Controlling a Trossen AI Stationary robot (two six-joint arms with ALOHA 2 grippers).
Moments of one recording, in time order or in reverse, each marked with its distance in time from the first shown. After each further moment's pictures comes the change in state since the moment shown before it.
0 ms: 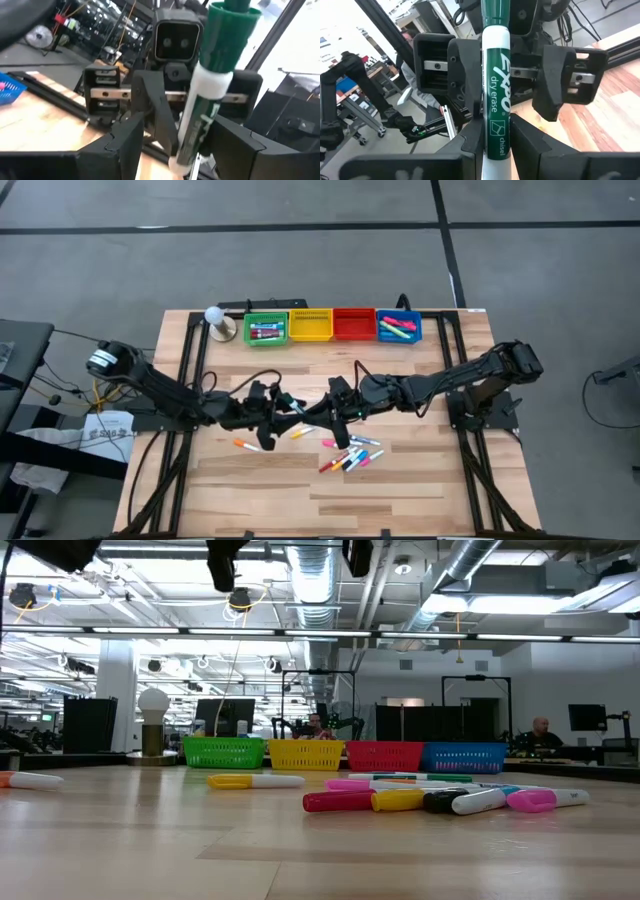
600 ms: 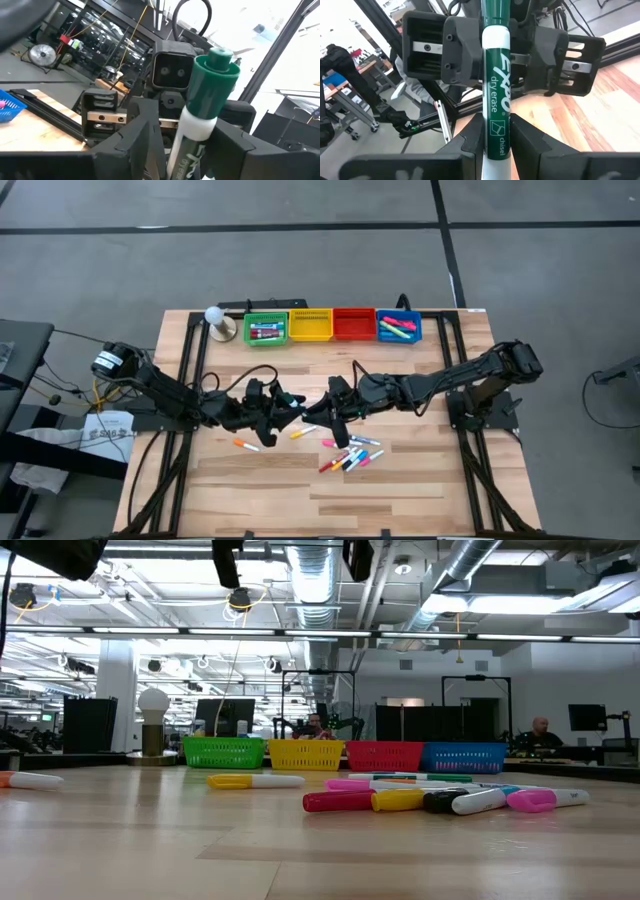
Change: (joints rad) left arm -0.001 0.053 0.000 0.168 -0.053 0.028; right arm -0.006 0.000 0.000 -0.029 -0.001 -0.029
